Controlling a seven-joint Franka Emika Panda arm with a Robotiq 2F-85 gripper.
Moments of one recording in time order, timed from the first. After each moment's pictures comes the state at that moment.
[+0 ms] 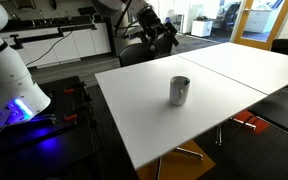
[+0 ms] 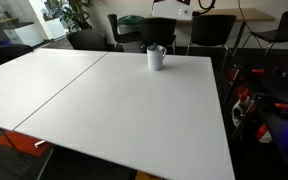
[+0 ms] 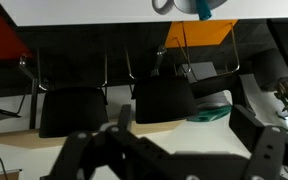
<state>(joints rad) -0.12 0.14 0.02 -2.29 -1.24 2.28 2.36</state>
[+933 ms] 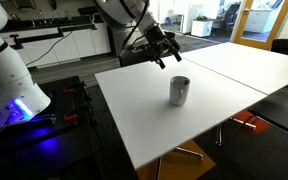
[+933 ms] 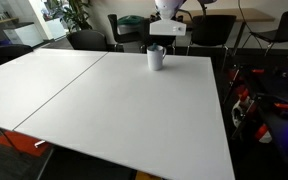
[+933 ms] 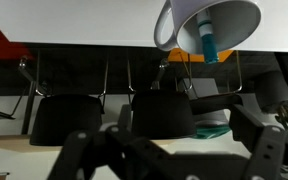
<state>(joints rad) -0.11 0.31 -0.02 -2.19 -1.26 2.34 2.34</state>
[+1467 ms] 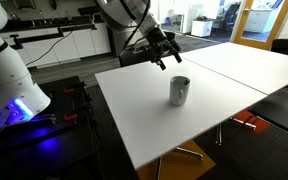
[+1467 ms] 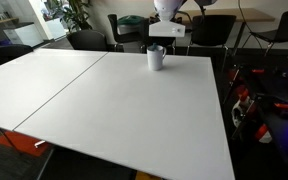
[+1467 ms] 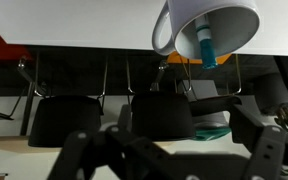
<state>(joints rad) -0.11 0.33 -0.02 -2.18 -1.25 2.34 2.34</state>
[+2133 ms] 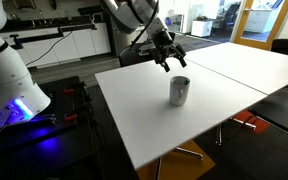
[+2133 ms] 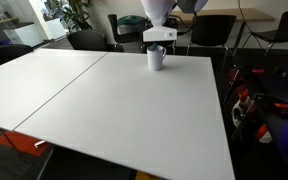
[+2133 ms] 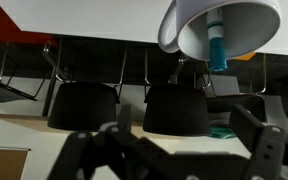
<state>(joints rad) -0.08 0.46 -0.03 -2.03 -1.16 2.19 2.24</state>
